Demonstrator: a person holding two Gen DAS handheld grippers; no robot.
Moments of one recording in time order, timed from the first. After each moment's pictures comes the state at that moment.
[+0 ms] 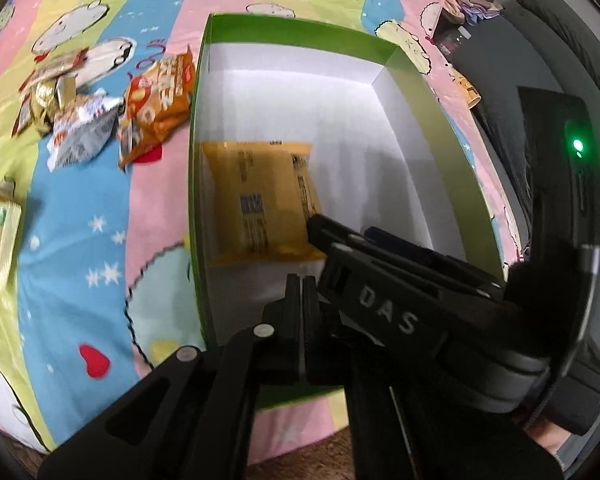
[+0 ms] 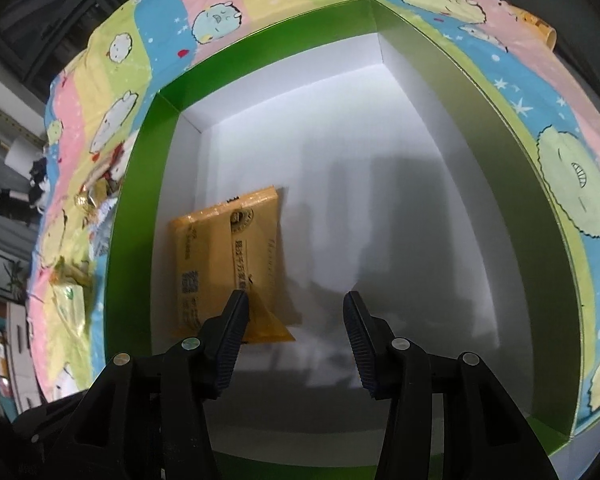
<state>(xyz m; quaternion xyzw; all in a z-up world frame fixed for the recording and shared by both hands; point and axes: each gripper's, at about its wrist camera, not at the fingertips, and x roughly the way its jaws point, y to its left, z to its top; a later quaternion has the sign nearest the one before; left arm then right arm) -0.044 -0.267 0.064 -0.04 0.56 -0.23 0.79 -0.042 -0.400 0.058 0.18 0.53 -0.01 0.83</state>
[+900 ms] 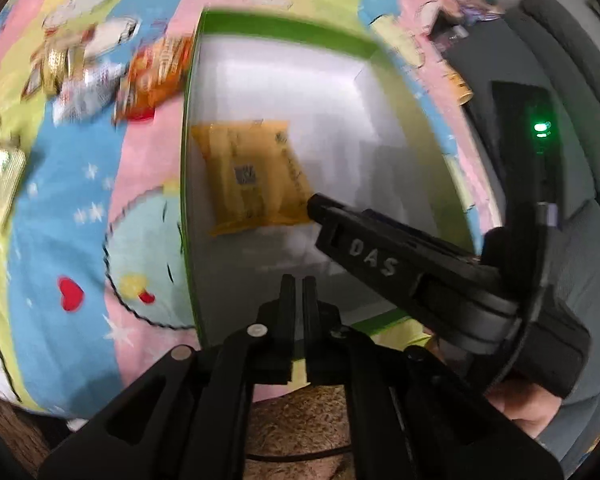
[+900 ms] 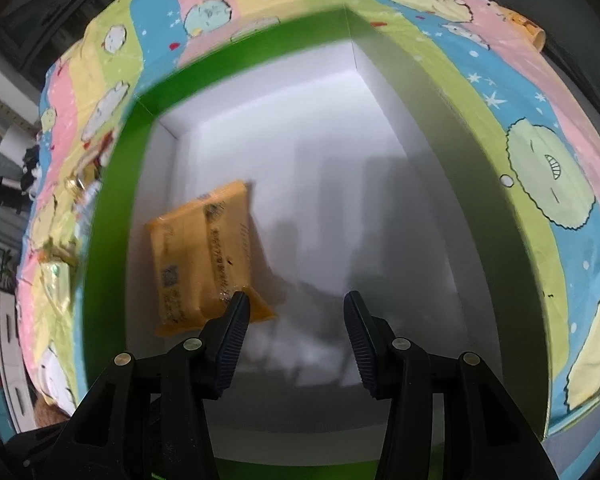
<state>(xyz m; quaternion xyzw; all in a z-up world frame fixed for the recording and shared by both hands) -0.076 -0.265 0.084 -0.06 0.57 -0.24 0.79 -0.062 -0.414 0.066 0.17 0.53 -0.02 0.83</state>
